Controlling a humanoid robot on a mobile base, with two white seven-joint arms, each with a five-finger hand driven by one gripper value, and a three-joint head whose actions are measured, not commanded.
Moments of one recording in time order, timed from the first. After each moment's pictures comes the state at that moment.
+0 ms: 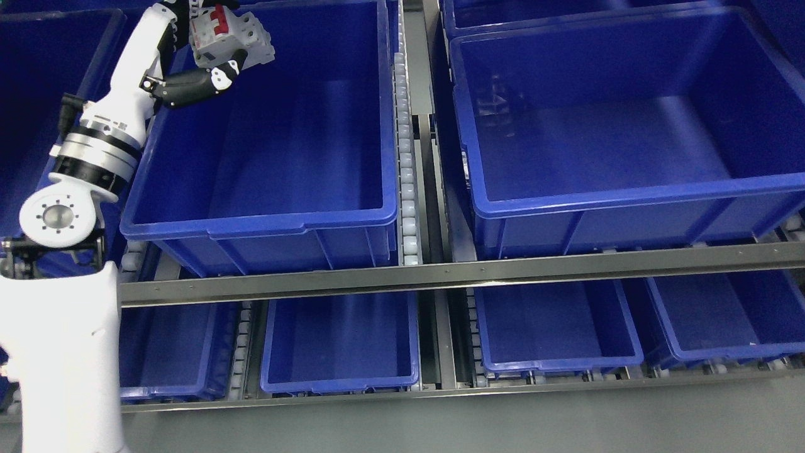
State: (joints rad) left arm -0.93 0.25 0.03 -1.45 -0.26 0.05 -0.45; right arm 0.09 0.00 0.00 -0.24 0.07 0.05 -0.14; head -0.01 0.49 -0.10
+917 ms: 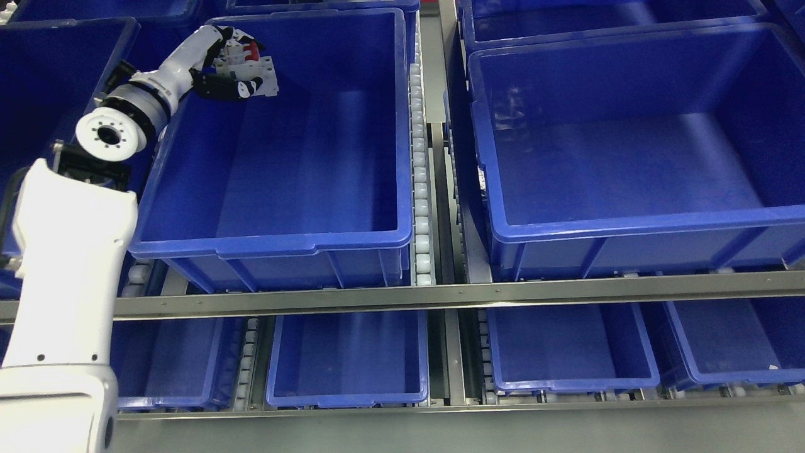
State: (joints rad) left arm -1.24 0.25 -0.19 -0.86 -0.46 0.03 -0.45; right arm 0.09 0.00 0.00 -0.24 0.07 0.05 -0.14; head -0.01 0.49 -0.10
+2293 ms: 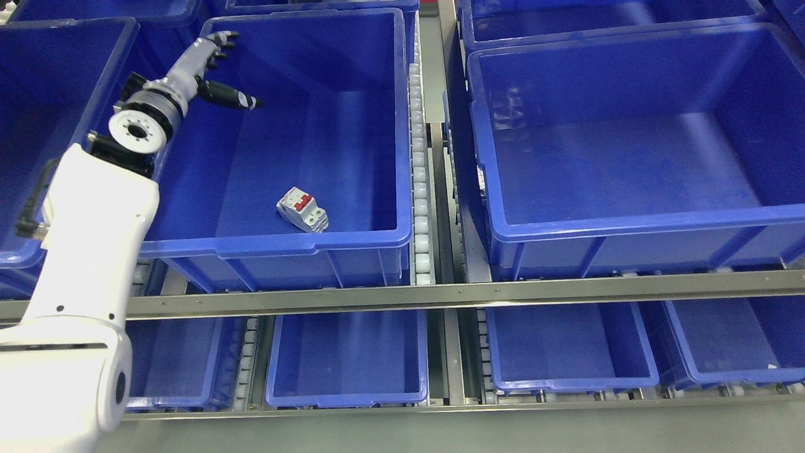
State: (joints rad) left arm -1.37 0.19 -0.12 -0.54 -0.48 0.00 -0.26; right arm 0.09 0.00 0.00 -0.24 0.07 0.05 -0.14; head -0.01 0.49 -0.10
